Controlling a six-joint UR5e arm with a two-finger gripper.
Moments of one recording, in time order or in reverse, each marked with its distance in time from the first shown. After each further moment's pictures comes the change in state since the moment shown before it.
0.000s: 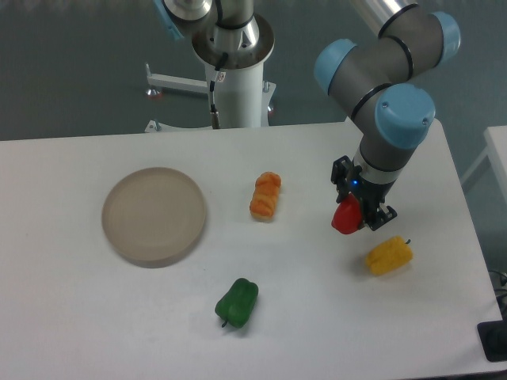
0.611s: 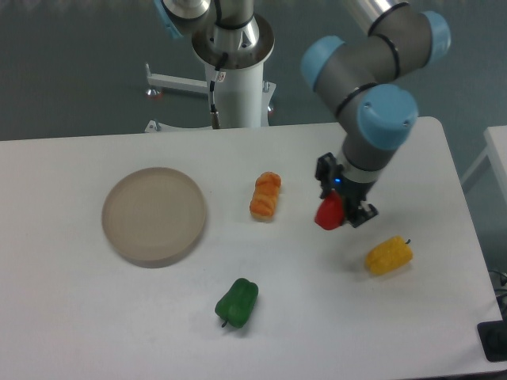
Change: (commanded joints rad) arm -0.106 0.106 -0.113 -0.080 -0.053 -0.044
